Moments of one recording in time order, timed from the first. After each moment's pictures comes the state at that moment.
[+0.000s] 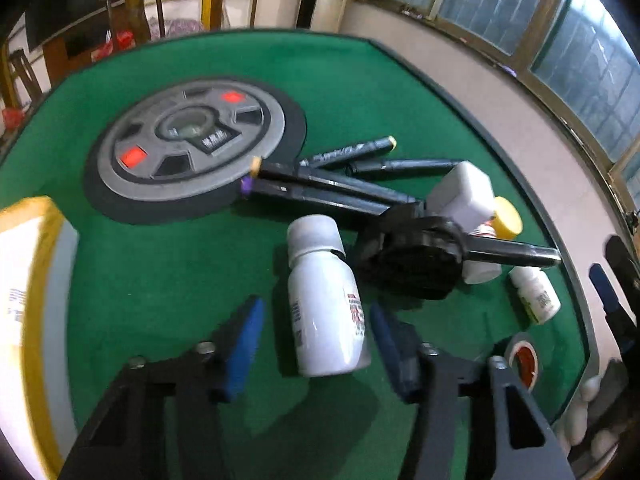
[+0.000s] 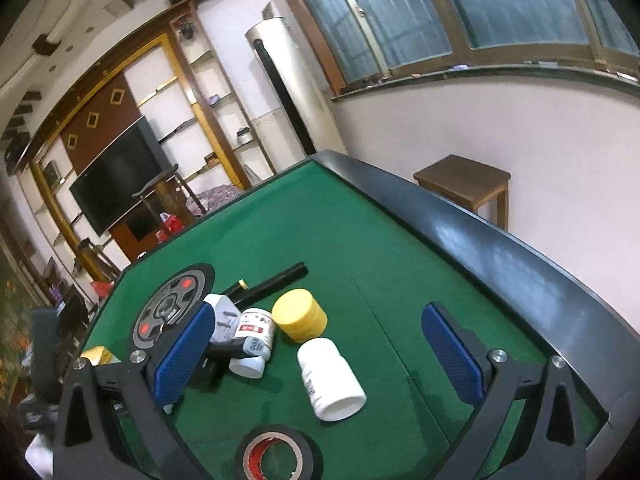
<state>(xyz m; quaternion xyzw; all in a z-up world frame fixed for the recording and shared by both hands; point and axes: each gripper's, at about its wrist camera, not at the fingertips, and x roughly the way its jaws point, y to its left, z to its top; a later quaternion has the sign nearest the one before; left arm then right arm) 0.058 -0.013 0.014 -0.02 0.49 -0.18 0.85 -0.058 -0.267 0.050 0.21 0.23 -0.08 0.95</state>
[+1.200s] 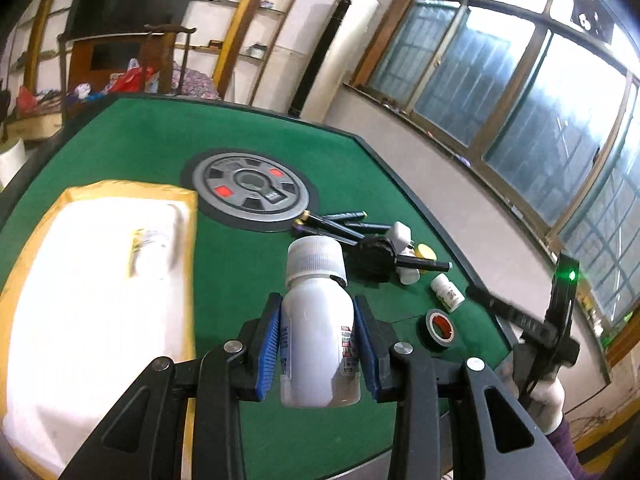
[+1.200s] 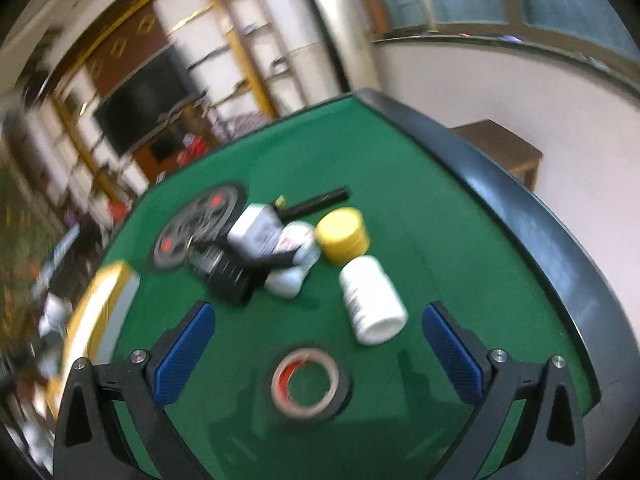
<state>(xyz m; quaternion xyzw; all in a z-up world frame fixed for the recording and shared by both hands) -0.063 0.126 0.092 -0.14 0.37 -0.22 0.89 -0.063 -0.222 0.052 0.15 0.35 0.01 0.93</state>
